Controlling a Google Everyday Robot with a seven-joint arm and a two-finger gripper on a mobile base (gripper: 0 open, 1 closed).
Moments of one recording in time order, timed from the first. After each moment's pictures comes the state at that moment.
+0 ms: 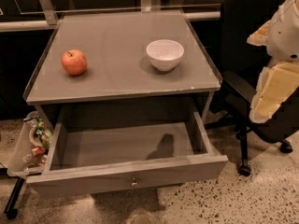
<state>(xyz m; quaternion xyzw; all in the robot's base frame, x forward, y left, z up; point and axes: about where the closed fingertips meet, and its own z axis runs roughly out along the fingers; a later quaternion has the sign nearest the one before) 0.439 -0.214 0.985 -0.60 0.78 -0.05 0.17</state>
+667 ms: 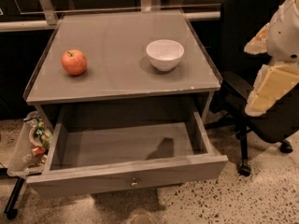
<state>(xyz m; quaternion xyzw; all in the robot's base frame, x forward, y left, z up) 0.439 -0.214 0.985 -0.60 0.78 -0.05 0.17</state>
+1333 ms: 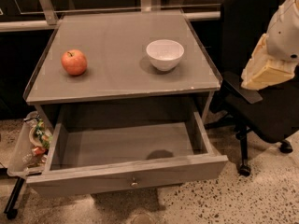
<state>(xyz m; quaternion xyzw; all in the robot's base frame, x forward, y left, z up) 0.439 -0.214 0.985 -0.60 0.78 -0.05 0.17</state>
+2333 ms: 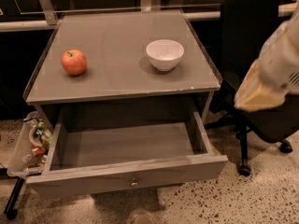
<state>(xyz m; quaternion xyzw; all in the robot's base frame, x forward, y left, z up) 0.416 -0.202 0.955 -0.60 0.78 -0.03 0.17</state>
